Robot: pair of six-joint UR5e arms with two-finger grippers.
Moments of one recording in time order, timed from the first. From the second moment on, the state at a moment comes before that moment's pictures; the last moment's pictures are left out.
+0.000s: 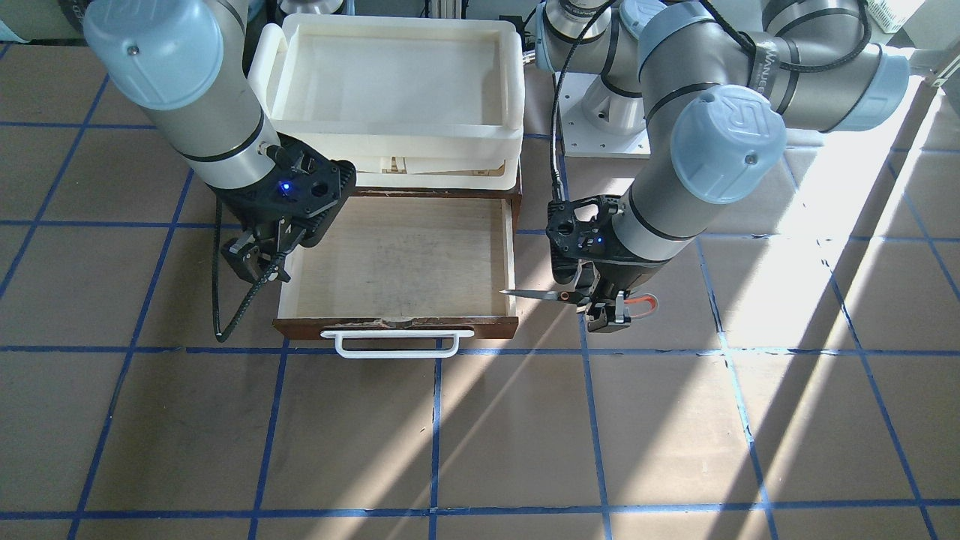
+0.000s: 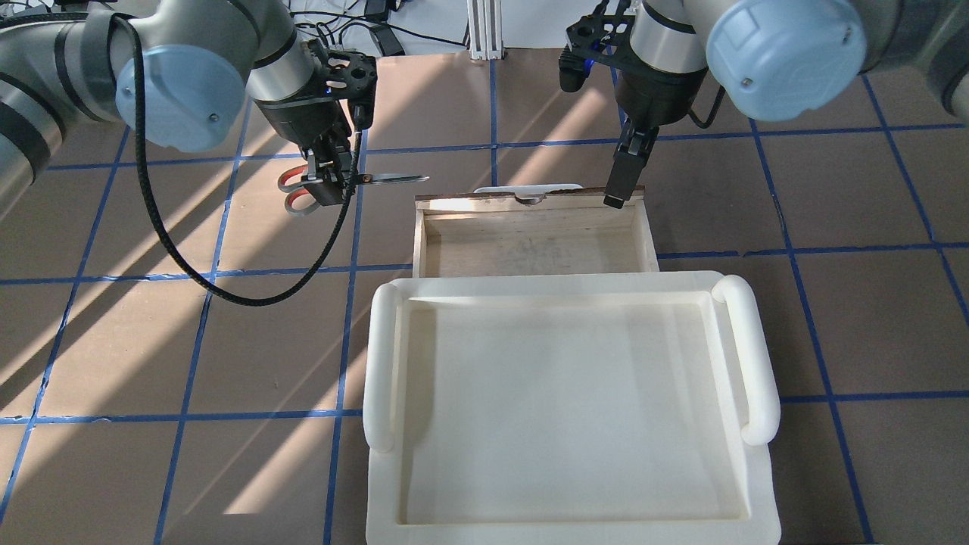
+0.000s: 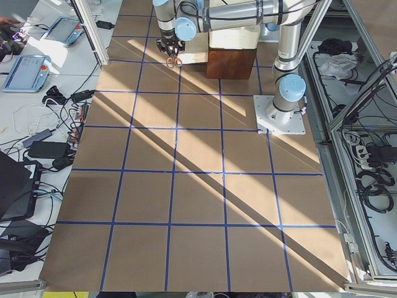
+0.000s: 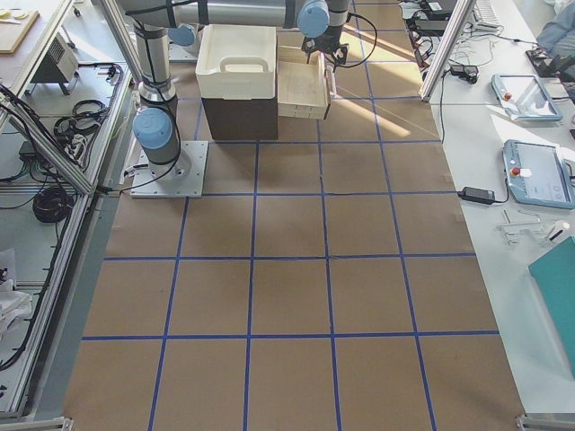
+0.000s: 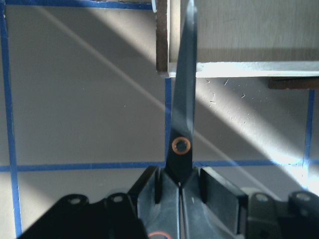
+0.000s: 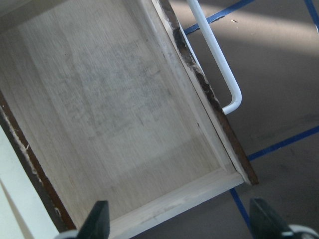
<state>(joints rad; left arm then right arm) -1.66 -1.84 -1.52 -1.42 1.46 1.48 1.67 -1.44 1.54 -1.60 -1.48 -0.98</state>
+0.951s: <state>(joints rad) -1.93 -1.87 -1.53 -1.38 1.46 1.36 1.65 -1.62 1.61 -1.54 -1.52 -0.12</state>
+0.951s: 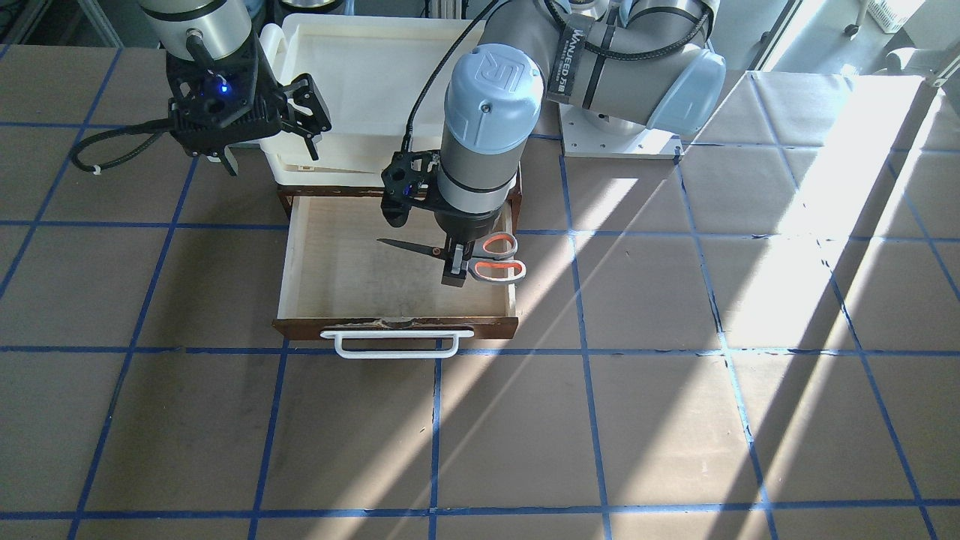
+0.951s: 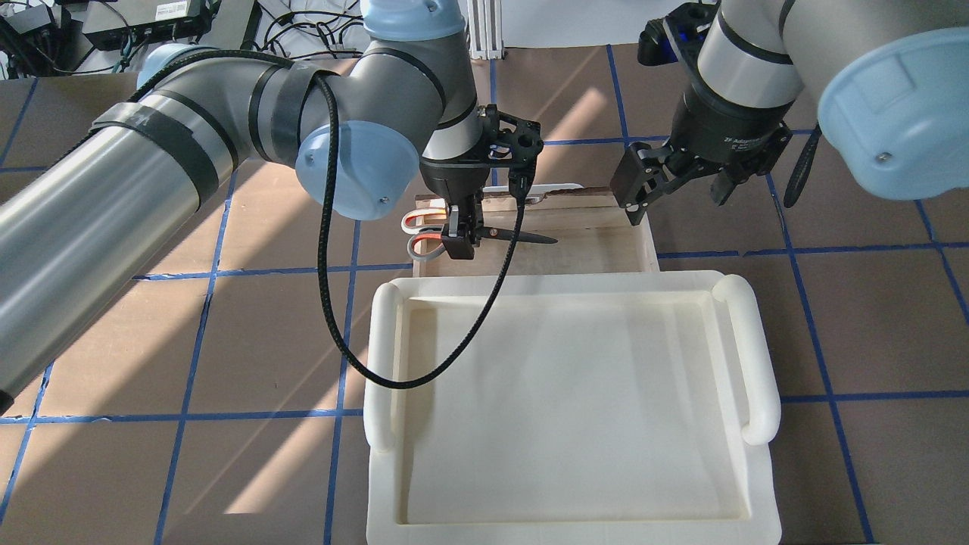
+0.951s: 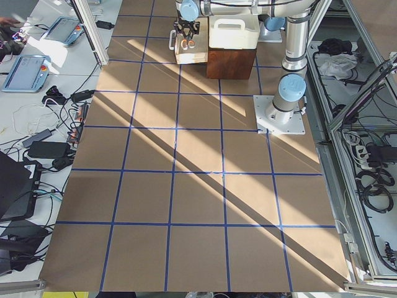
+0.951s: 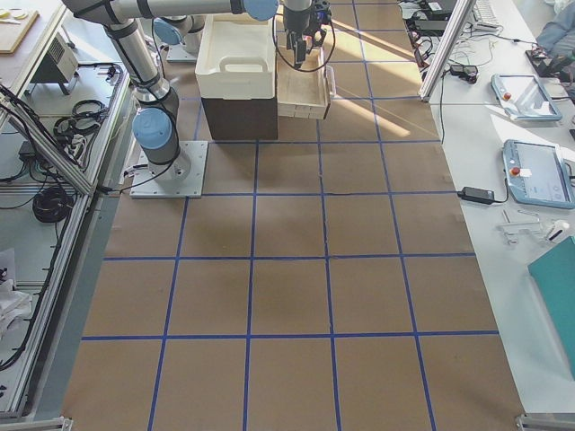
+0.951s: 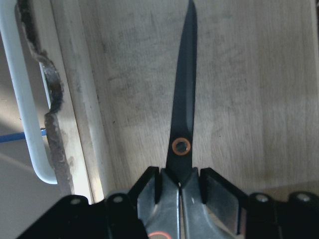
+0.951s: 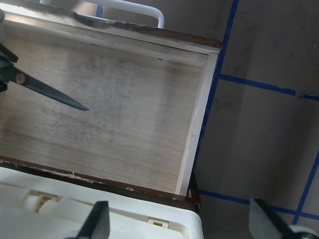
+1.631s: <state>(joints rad) -1.96 -1.90 -1.57 -1.34 1.46 1.36 1.63 -1.57 1.50 -1.58 -1.52 0.03</state>
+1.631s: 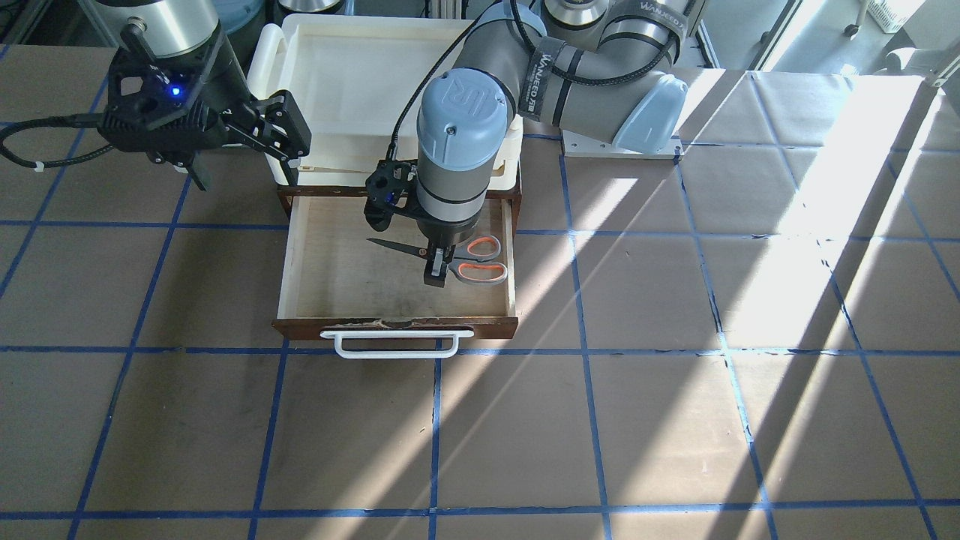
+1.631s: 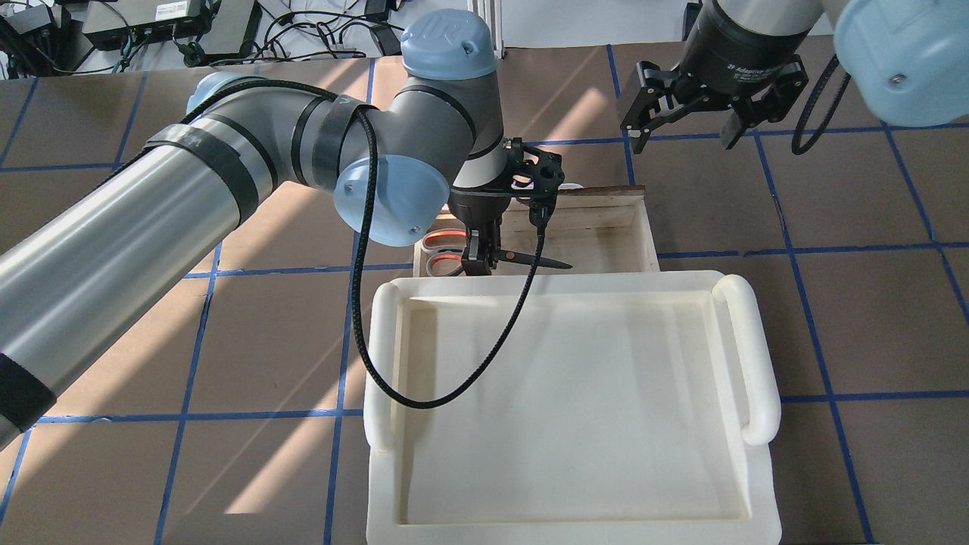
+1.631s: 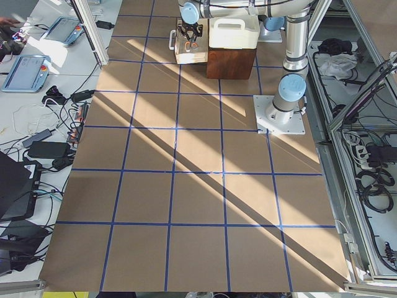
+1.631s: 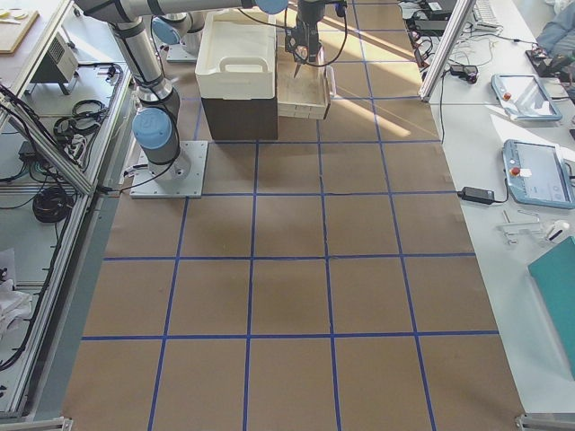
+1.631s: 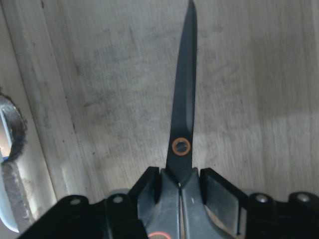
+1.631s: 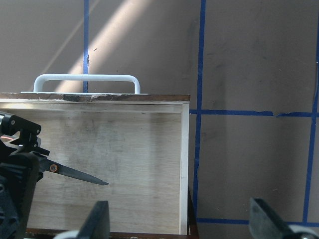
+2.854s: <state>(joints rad) -1.78 -1.72 -1.54 -1.35 1.47 0.77 1.63 -1.57 1.51 -1.58 -1.52 0.11</state>
